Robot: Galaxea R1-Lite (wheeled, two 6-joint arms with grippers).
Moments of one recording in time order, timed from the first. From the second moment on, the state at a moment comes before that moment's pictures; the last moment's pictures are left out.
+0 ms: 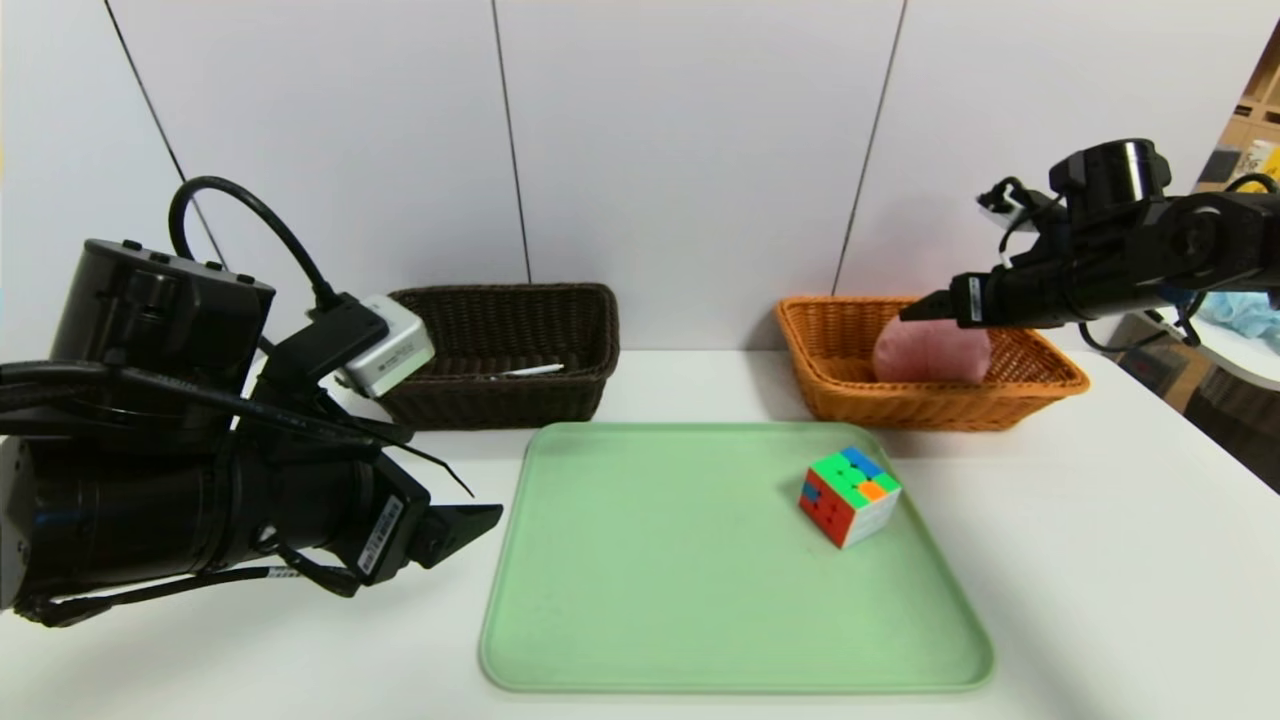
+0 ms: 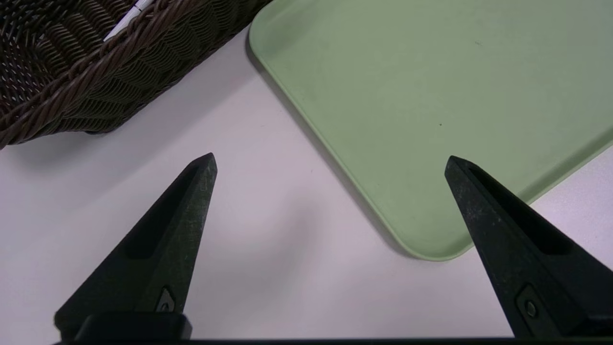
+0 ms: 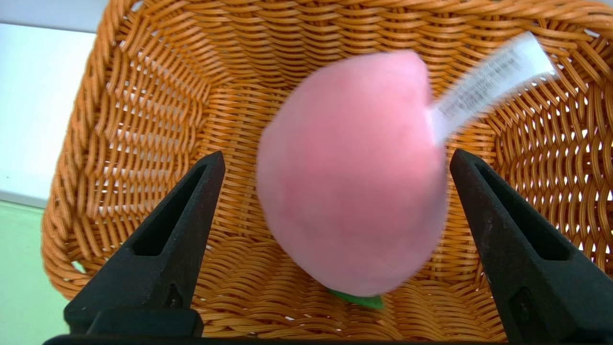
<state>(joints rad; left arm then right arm) -0.55 1.37 -0.87 0.07 0.02 0.14 -0.03 2.04 -1.68 0.28 0.22 -0.06</state>
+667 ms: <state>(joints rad) -0.55 1.43 -0.95 -0.03 0.01 0.15 -0.03 1.88 -1.79 0.56 0.22 -0.06</state>
